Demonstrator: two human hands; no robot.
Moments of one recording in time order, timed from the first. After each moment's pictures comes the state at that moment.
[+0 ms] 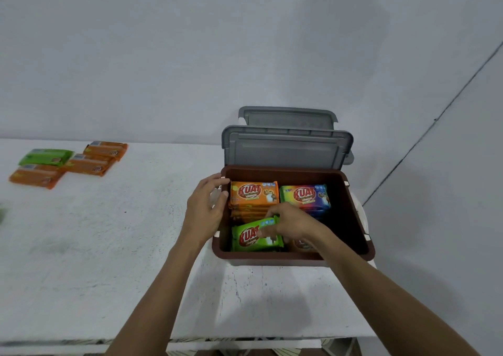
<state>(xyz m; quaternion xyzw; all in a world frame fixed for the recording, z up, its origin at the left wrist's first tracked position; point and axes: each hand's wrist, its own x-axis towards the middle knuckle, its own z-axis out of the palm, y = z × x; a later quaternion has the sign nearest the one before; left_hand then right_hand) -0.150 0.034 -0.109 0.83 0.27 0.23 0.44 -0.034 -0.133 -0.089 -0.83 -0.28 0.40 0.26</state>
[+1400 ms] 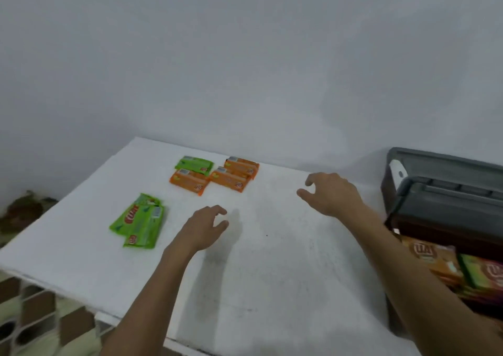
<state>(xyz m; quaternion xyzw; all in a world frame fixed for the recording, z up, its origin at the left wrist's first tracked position) -0.345 0.325 -0.118 0.88 0.37 0.00 0.29 -0.119 0.152 -0.024 -0.91 -0.41 0.10 0.04</state>
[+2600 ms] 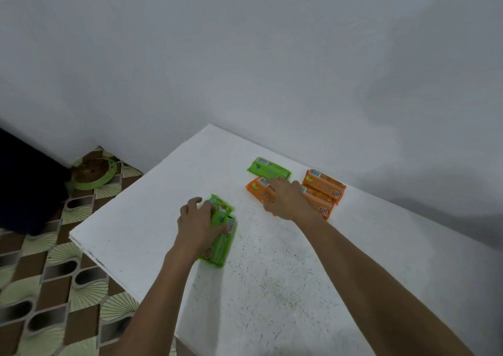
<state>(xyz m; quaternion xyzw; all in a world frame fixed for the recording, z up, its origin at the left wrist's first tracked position) -0.446 0.462 -0.146 0.78 0.58 0.04 0.24 -0.217 0.429 -0.138 -0.79 -0.56 0.23 0.08</state>
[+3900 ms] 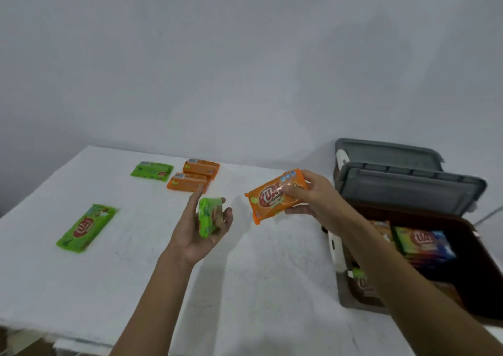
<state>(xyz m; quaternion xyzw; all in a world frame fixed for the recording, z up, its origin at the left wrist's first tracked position) -0.294 0.239 -0.068 0.16 0.30 0.12 0.93 -0.107 0.069 -0.023 -0.67 -0.25 0.36 0.60</state>
